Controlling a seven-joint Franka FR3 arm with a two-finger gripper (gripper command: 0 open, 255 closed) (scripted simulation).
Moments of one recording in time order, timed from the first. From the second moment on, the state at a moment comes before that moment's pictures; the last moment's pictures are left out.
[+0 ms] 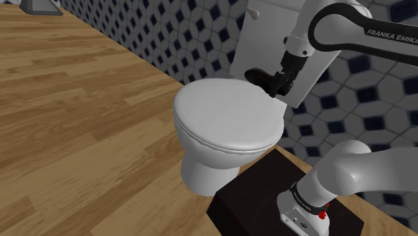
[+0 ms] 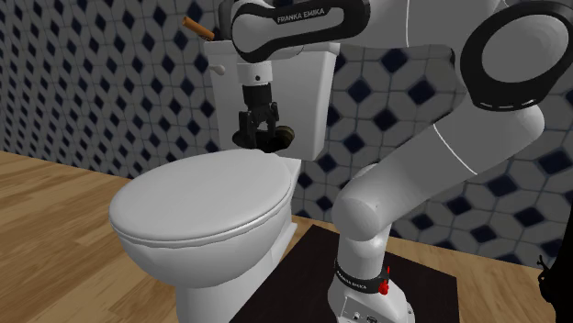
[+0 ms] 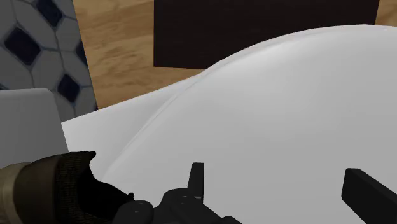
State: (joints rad) arm -0.02 -0.75 0.03 -2.39 -0.08 1.63 -0.03
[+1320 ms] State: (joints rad) arm -0.09 -0.25 -0.16 -2.07 -0.24 1.96 -0.34
